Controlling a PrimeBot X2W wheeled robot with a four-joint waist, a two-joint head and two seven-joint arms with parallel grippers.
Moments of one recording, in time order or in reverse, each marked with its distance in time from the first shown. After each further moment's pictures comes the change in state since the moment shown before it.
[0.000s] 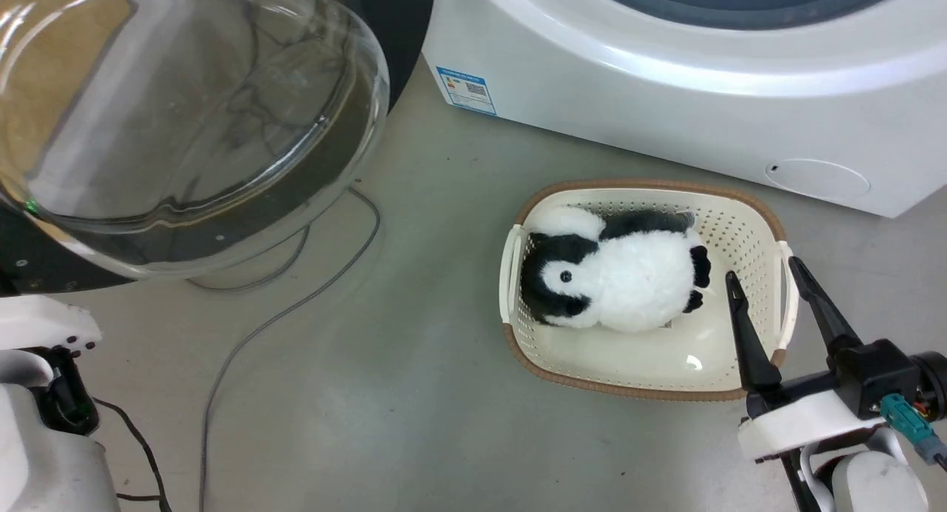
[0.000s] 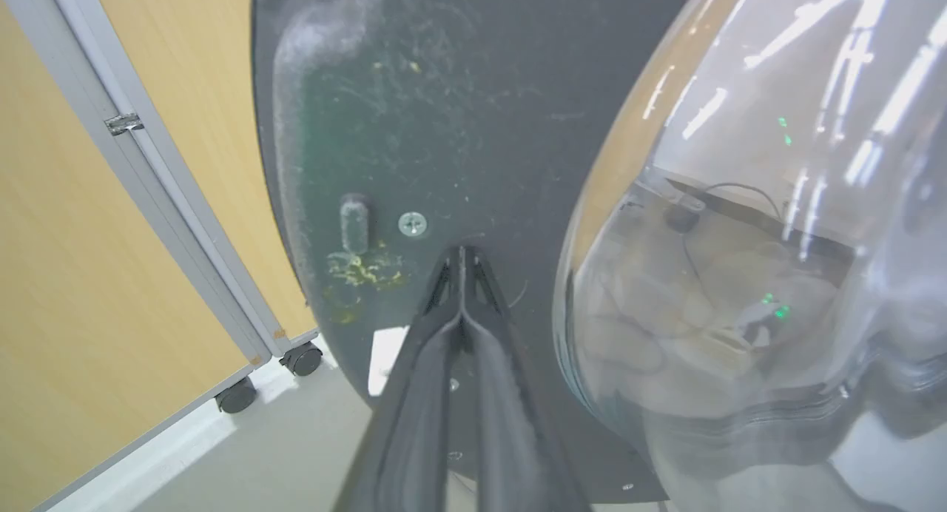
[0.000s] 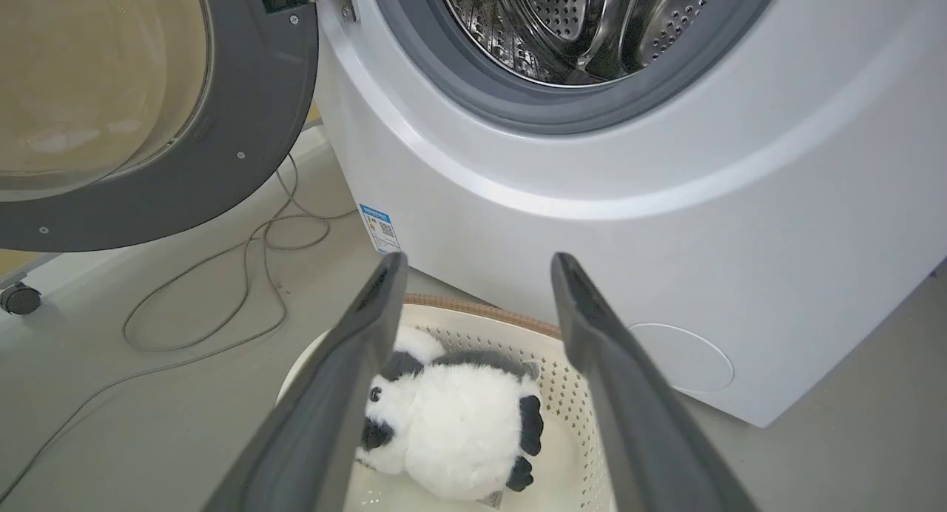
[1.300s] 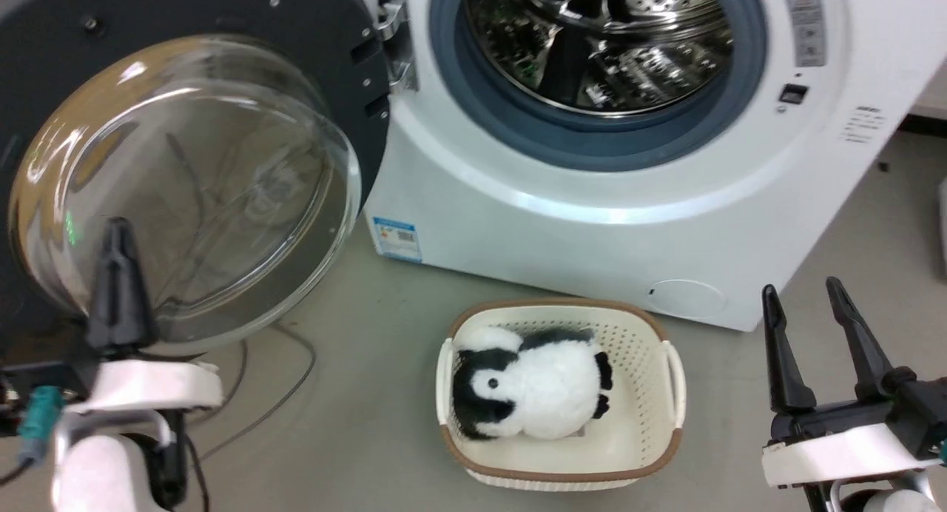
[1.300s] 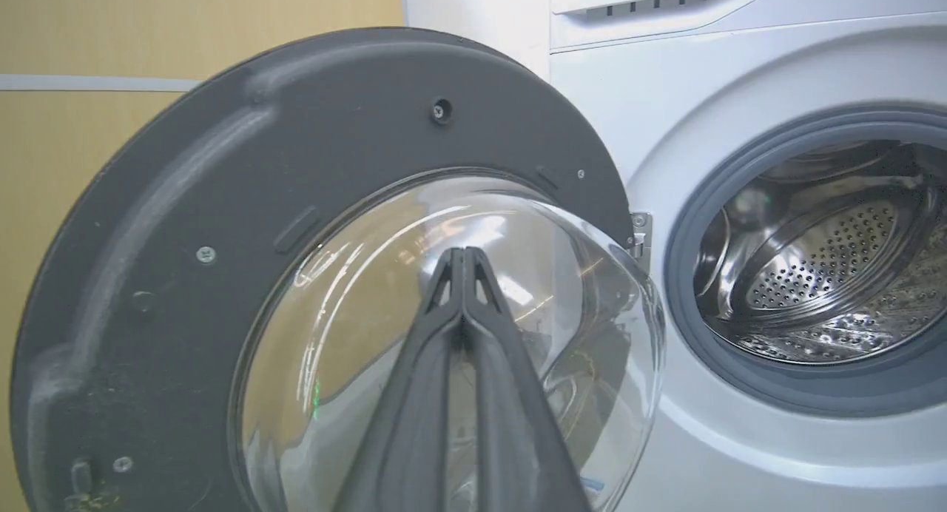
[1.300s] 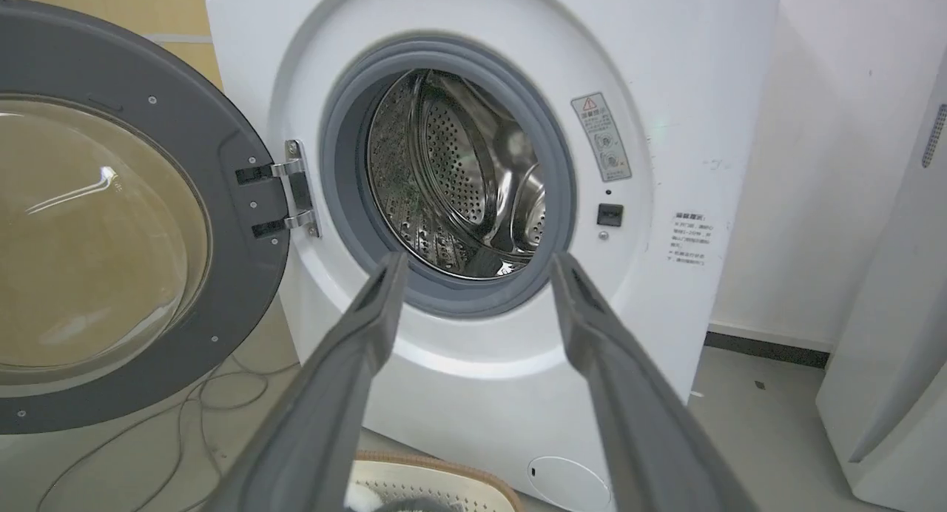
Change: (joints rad) left arm 0.290 -0.111 -0.260 -0.486 0.121 -0.113 0.000; right arm 0.099 0.016 -0.047 -0.124 0.129 0.000 0.000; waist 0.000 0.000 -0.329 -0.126
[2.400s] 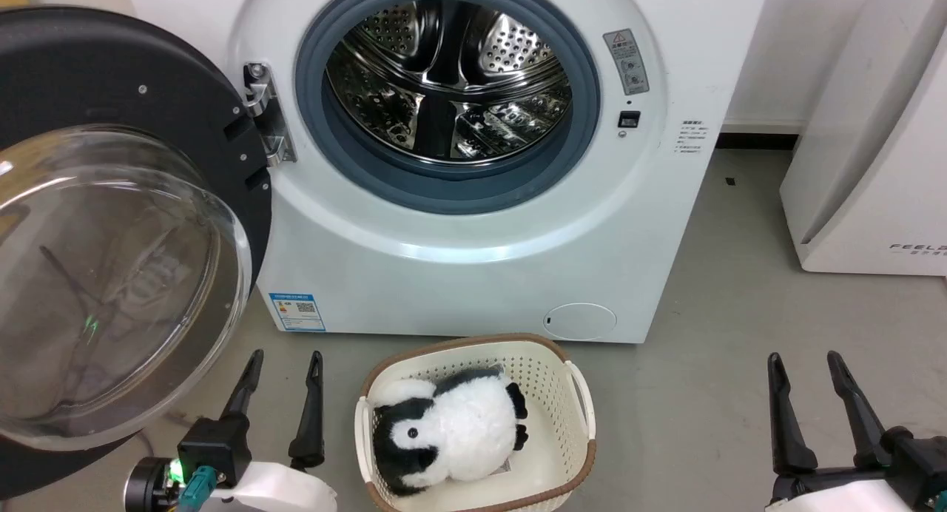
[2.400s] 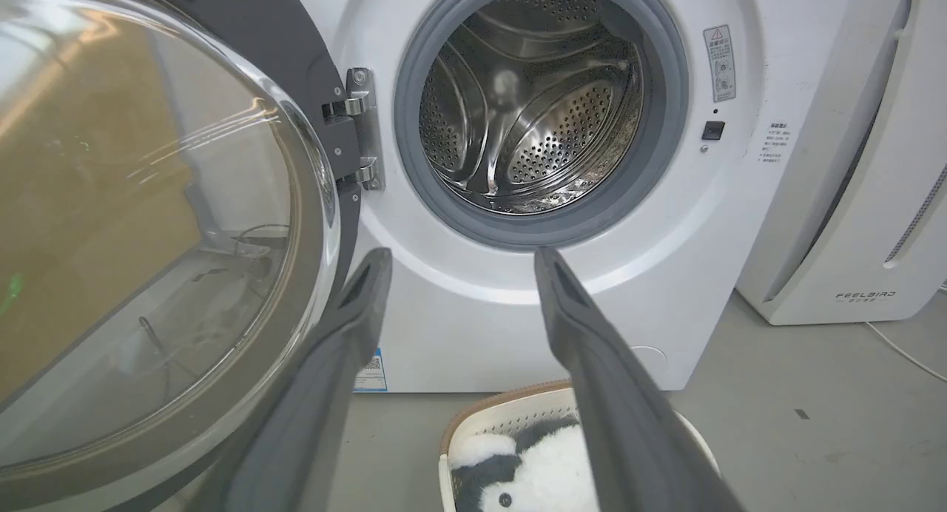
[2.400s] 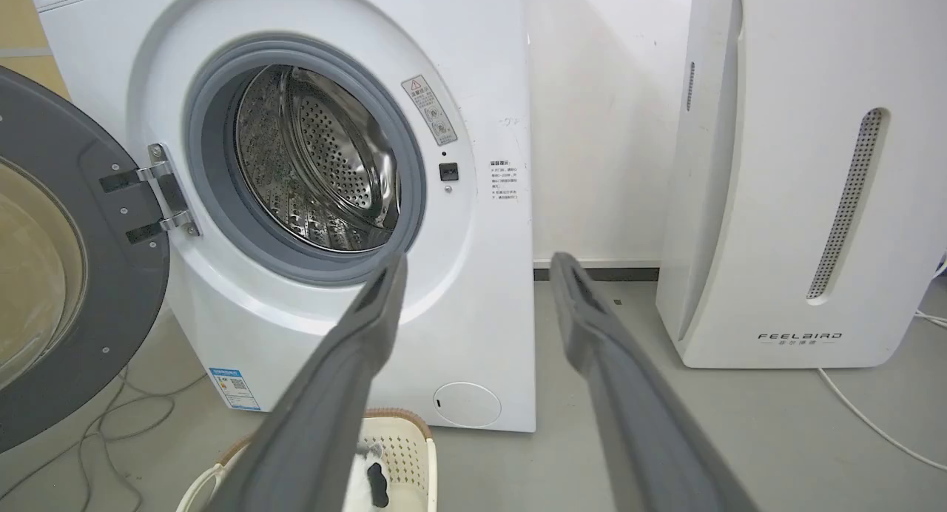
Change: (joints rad) left arm 0.210 -0.020 -0.272 0.120 -0.060 0.029 0.000; right arm 0.123 0.000 -0.007 0.036 0.068 0.000 0.000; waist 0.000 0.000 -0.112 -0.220
